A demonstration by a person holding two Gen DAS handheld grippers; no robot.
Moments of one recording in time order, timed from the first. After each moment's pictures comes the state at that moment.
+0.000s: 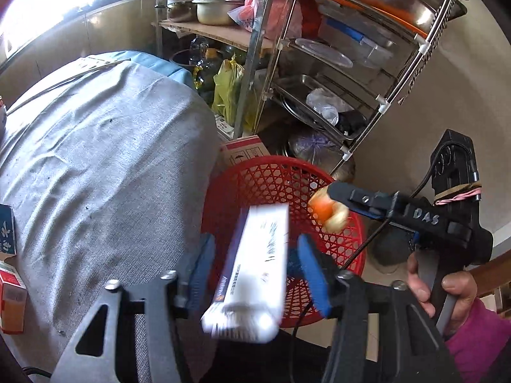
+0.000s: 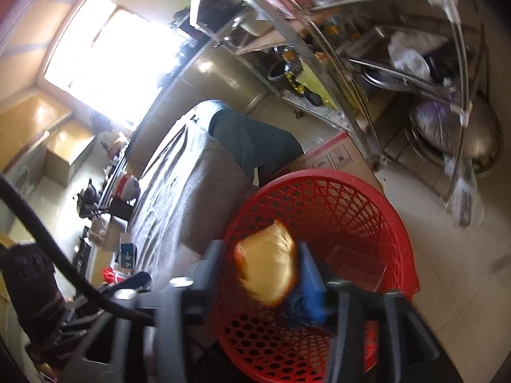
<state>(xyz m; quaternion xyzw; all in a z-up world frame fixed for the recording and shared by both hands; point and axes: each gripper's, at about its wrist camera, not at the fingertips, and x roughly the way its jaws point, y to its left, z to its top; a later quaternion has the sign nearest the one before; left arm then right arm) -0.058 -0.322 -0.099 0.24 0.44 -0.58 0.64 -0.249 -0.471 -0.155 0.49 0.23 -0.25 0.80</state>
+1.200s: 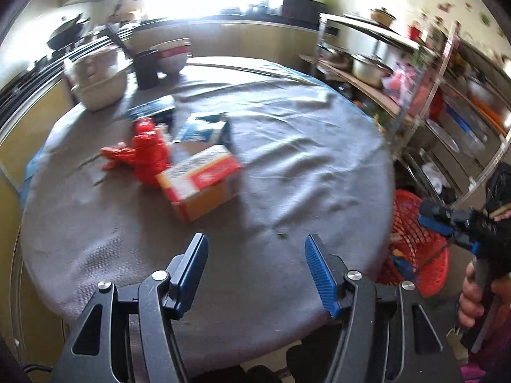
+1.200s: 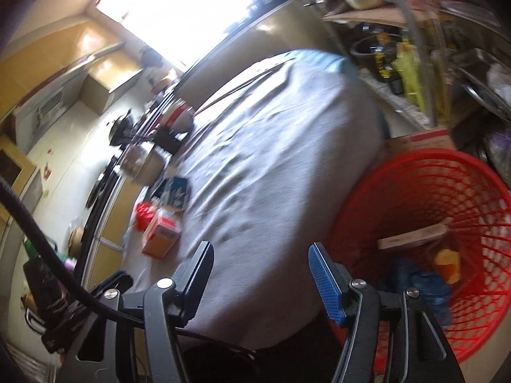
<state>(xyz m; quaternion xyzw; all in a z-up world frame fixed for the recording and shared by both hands) 0.063 -0.094 -0.079 0.11 0.42 -0.36 0.82 -0.128 -0.363 -0.118 0.39 0.31 -0.11 0.86</state>
